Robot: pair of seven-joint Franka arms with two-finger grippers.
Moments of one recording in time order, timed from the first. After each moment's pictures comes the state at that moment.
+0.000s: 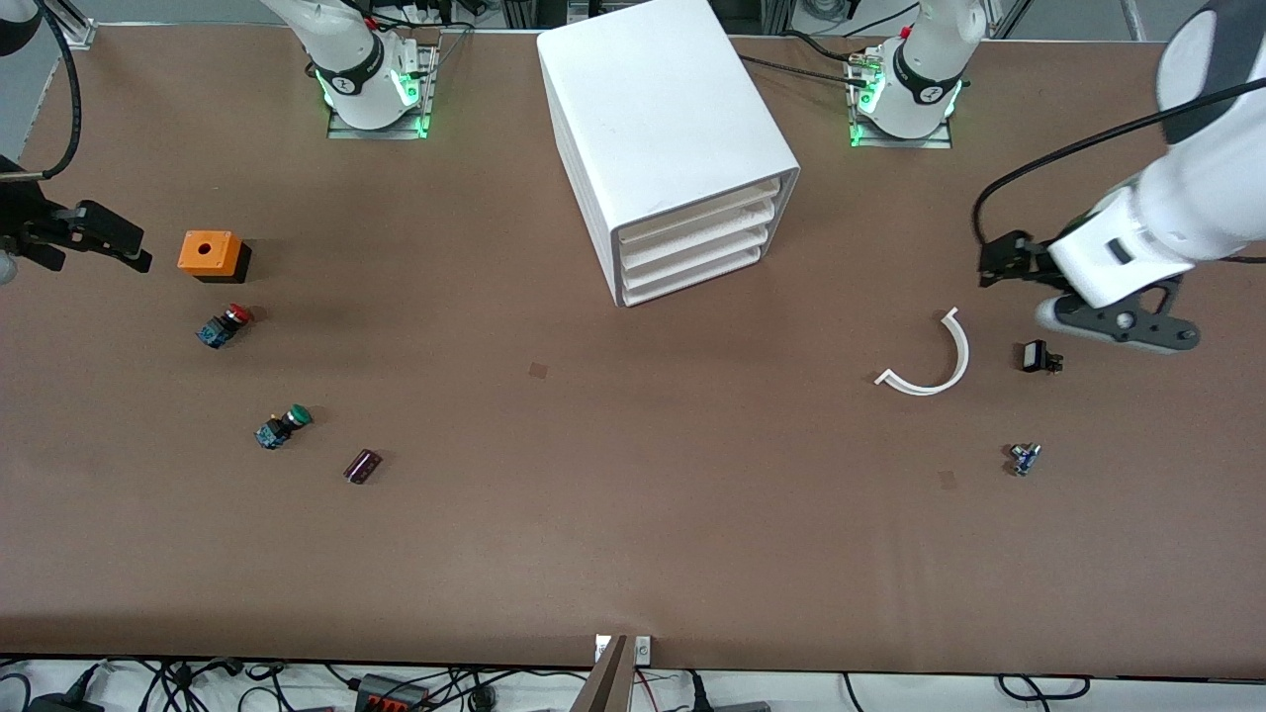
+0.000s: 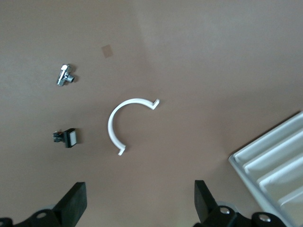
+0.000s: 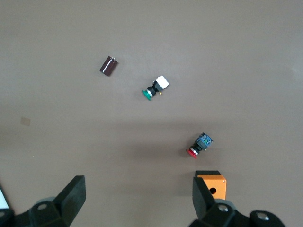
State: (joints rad) left arm 0.11 0.15 -0.23 -1.51 0.00 1.52 0.11; right arm -0.03 0.02 -0.03 -1.62 -0.01 1.66 -0.05
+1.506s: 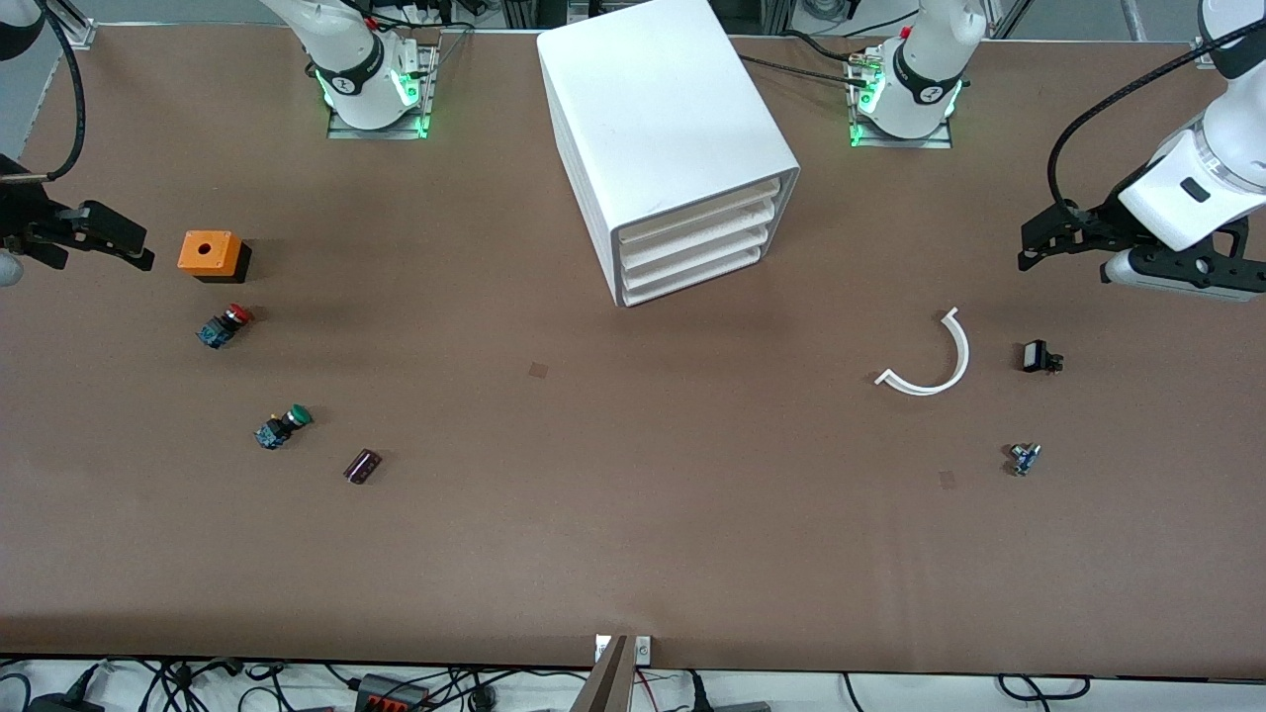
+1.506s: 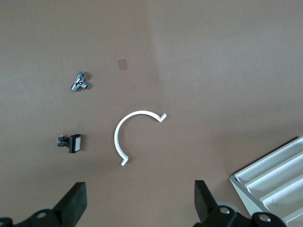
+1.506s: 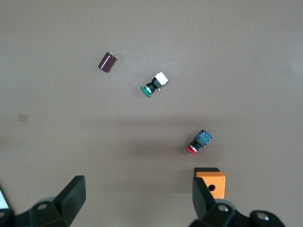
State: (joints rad) left arm -0.05 -0.03 -0.01 -1.74 -0.06 1.71 0.07; right arm -0.03 0.03 -0.02 -1.62 -0.01 1.65 -0.05
